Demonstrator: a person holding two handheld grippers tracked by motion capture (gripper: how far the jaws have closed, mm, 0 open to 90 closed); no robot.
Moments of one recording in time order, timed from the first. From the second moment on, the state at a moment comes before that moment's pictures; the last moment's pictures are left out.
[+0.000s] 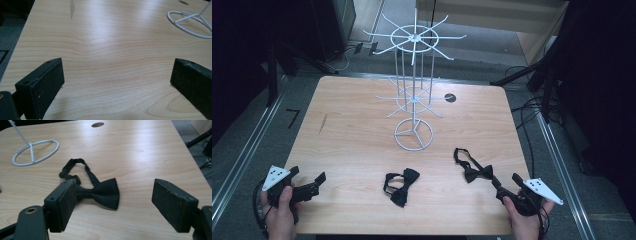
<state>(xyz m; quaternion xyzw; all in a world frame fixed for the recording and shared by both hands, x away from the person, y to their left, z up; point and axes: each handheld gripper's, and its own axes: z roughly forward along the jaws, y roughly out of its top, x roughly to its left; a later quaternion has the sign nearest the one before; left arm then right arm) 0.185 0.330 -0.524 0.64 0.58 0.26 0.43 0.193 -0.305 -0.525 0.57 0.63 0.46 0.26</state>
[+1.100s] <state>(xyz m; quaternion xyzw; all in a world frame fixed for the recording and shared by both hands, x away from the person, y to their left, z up) 0.185 0.330 -0.524 0.64 0.58 0.26 0.43 0.189 -0.250 -0.511 0.52 0.66 0.49 0.24</state>
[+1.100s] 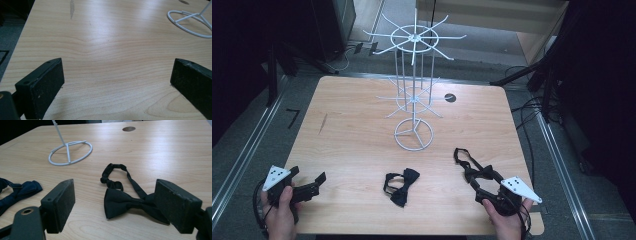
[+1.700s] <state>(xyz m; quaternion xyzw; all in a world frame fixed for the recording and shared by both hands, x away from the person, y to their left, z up) 0.184 0.330 -0.524 0.64 0.58 0.26 0.43 0.191 -0.209 -0.509 0.50 0.68 0.48 0.22</state>
